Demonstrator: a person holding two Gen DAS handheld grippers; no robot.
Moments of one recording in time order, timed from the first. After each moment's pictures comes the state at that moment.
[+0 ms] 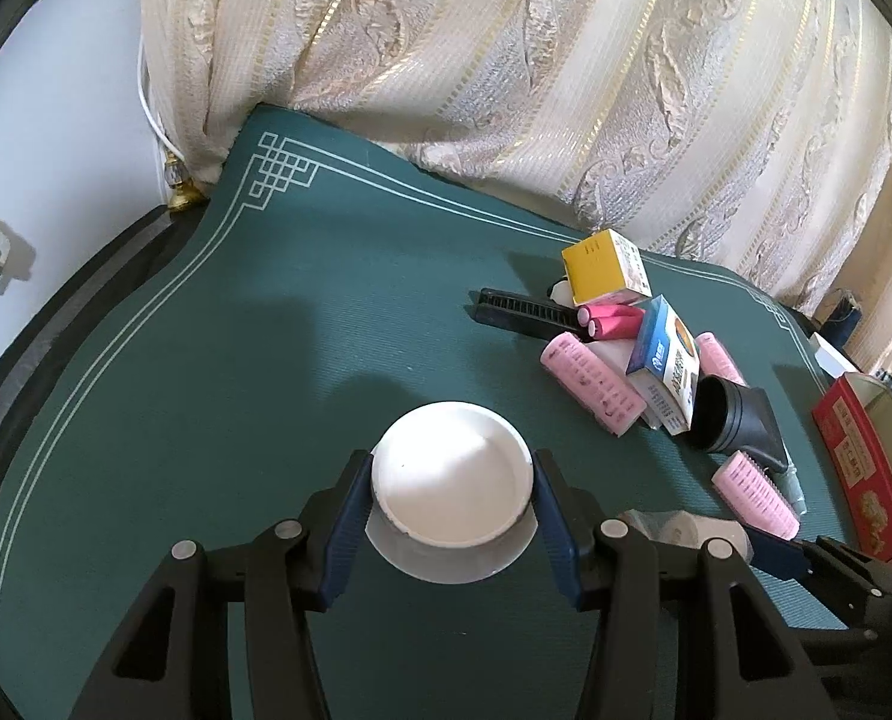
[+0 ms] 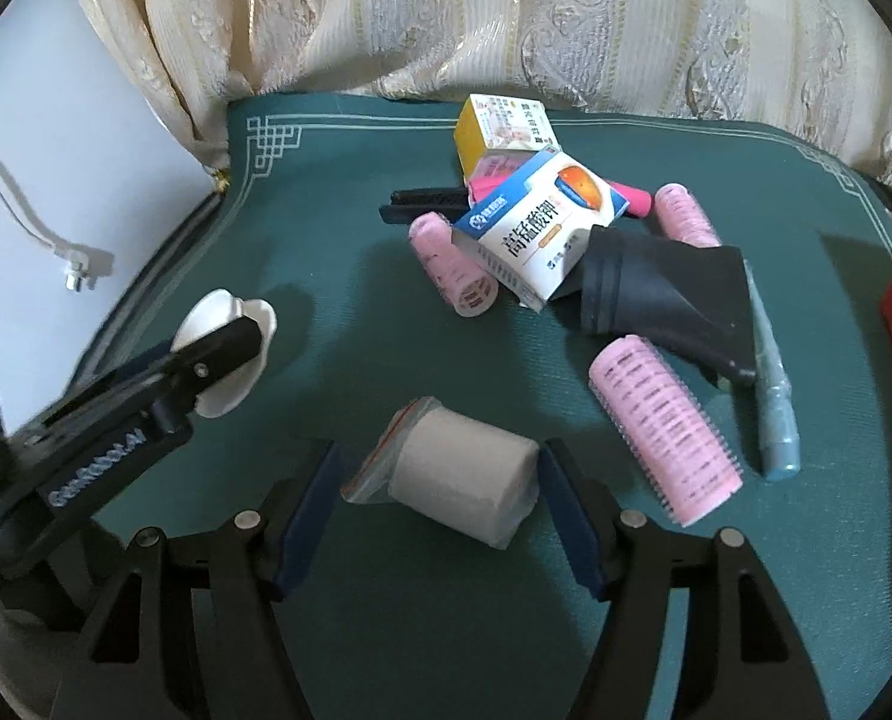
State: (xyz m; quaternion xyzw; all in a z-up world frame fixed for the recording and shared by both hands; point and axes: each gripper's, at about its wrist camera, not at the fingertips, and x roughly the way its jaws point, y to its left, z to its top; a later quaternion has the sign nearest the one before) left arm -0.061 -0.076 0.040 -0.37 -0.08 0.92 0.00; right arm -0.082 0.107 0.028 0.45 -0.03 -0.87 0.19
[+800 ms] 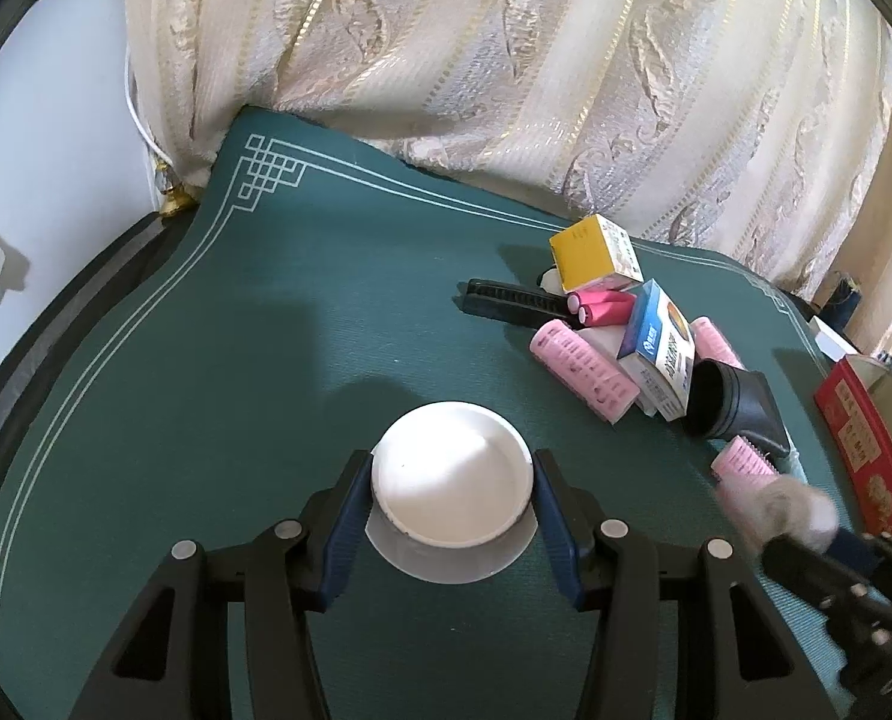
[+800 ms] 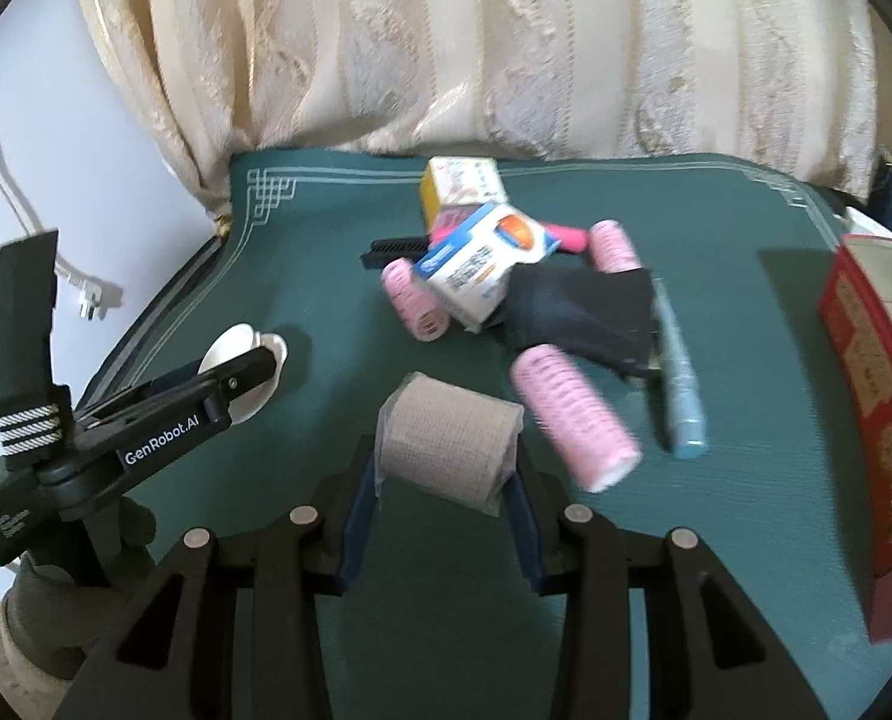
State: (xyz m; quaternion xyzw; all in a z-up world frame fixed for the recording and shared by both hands) left arm -0.060 -0.066 0.037 -0.37 -0.06 0.93 0.00; right arm -0.052 0.148 0.057 0.40 -0.05 -0.90 0.18
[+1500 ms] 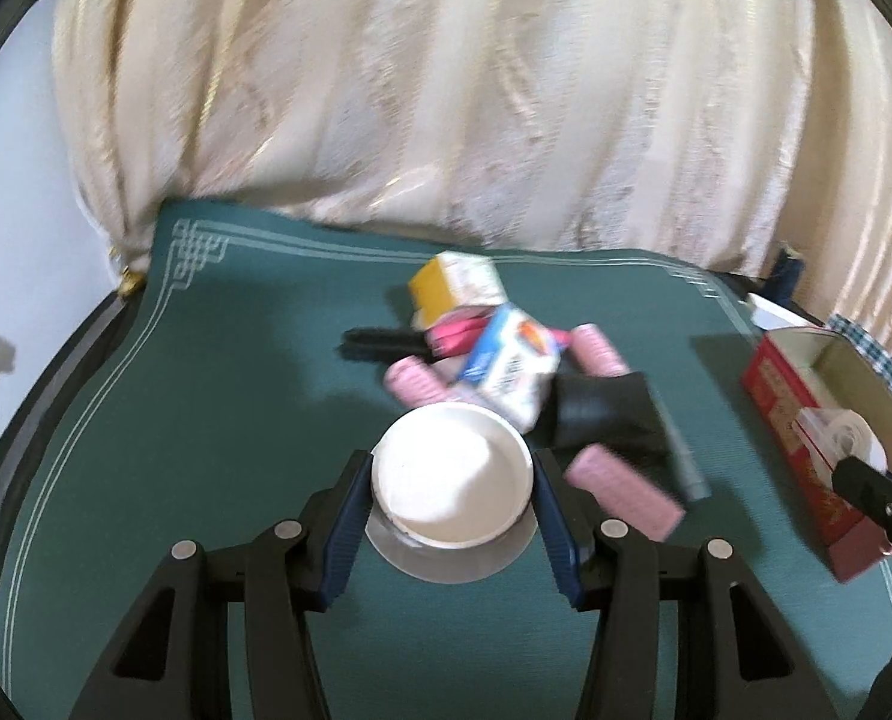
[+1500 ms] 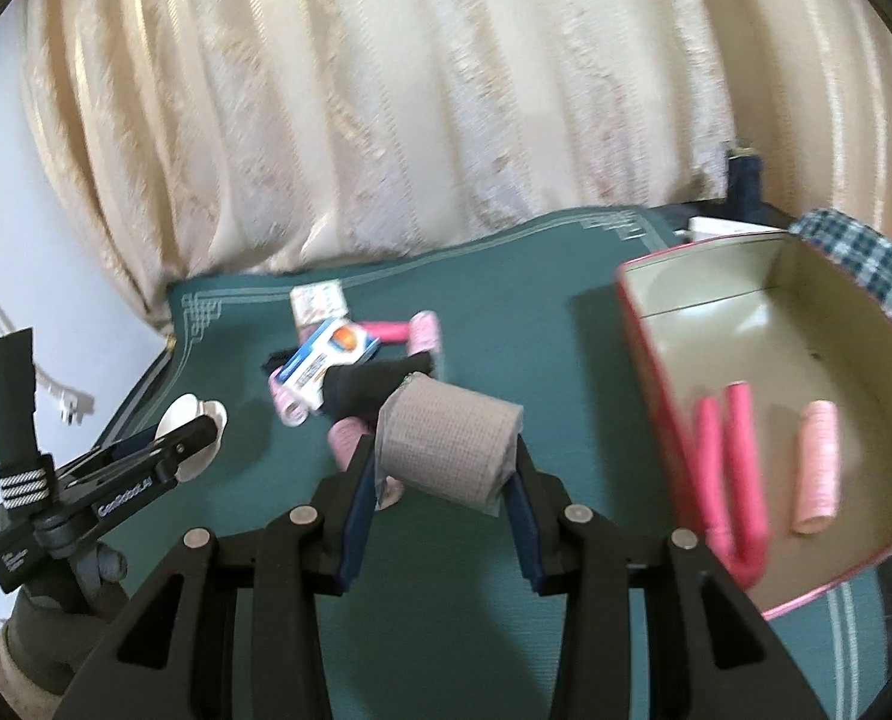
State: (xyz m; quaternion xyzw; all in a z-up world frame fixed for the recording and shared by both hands) left arm -0.038 0.023 0.078 -0.34 0.00 0.94 0.05; right arm -0.012 0.273 0.094 0.32 -0.13 -0.93 0.10
